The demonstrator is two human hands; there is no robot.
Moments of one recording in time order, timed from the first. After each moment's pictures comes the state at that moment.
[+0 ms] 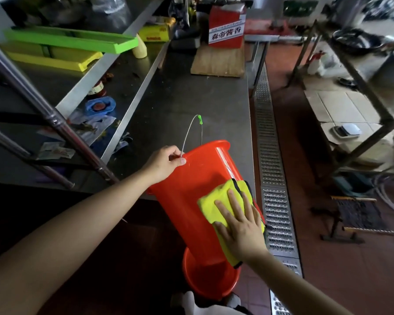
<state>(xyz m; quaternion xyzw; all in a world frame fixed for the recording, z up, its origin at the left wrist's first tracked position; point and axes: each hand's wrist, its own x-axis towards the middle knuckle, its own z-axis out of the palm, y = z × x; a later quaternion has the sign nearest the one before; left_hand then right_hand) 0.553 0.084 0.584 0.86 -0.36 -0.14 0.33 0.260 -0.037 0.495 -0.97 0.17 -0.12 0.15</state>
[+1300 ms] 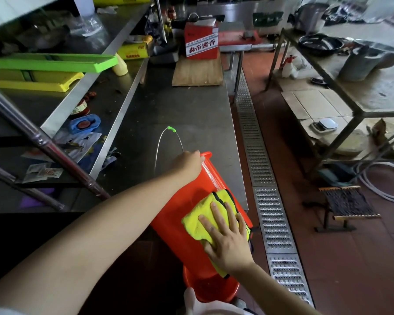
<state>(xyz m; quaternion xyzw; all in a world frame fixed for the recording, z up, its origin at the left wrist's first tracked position) 0.487 -0.008 0.611 0.92 -0.38 -0.09 0.06 0.242 0.003 0.483 -0.97 0.17 -0.10 0.12</state>
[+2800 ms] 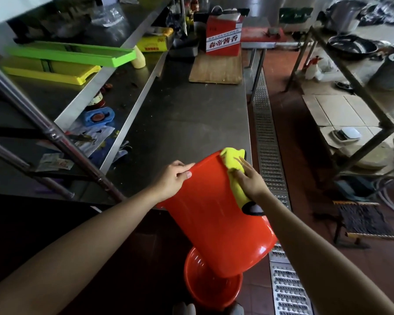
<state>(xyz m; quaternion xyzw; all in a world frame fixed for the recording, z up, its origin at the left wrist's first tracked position) 0.520 0.072 0.592 0.85 -0.37 -0.18 0.32 0.369 -0.158 0.545 -0.85 0.30 -0.06 0.43</state>
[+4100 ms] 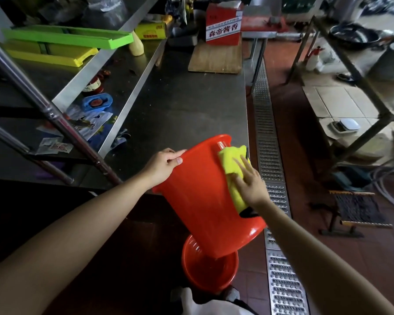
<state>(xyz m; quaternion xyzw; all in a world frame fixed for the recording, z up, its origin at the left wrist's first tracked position) 0.518 0.092 0.575 0.85 -0.33 -0.19 0.35 0.307 -0.129 0.521 -0.90 0.27 -0.07 0.34</state>
